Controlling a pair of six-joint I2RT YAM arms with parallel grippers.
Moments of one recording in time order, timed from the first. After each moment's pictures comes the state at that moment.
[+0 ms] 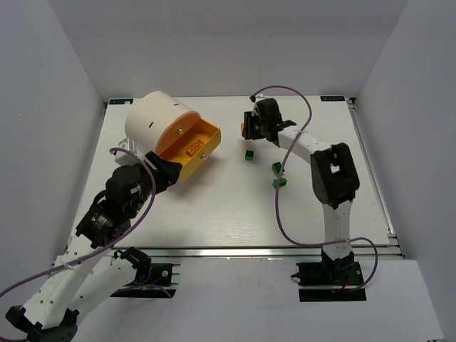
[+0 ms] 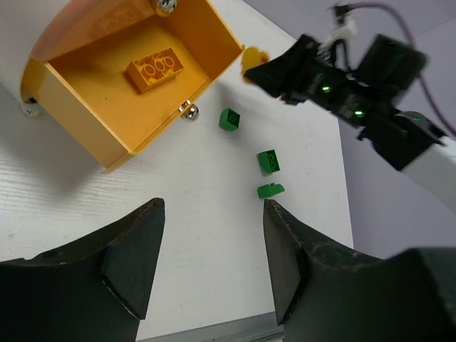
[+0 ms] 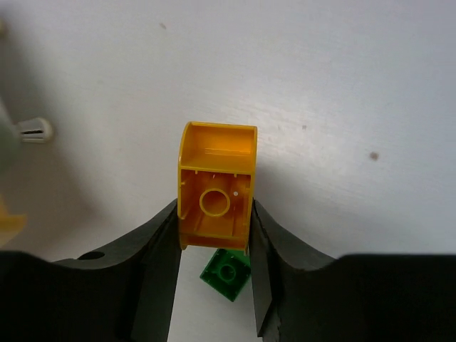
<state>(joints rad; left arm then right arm) -0.58 0.66 0.91 -0.54 -0.29 -0.80 0.47 2.13 1.63 -0.18 -0.07 0.25</state>
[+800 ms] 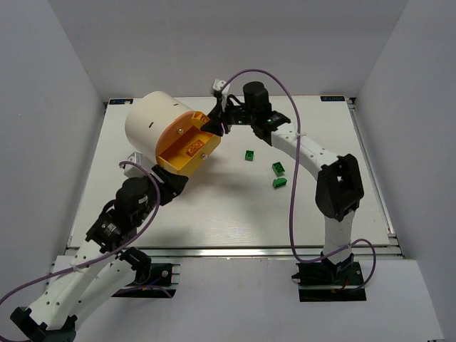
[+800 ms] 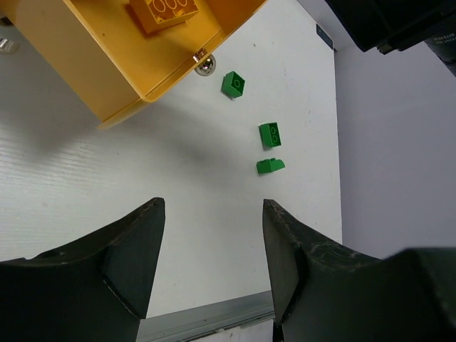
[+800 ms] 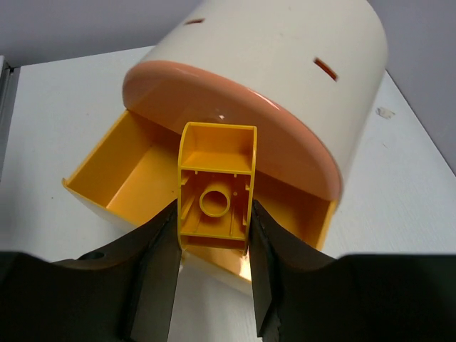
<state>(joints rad) -0.59 0.58 0.69 -0.46 -0.22 -0.93 0.61 1.94 1.71 0.00 -0.76 -0.18</state>
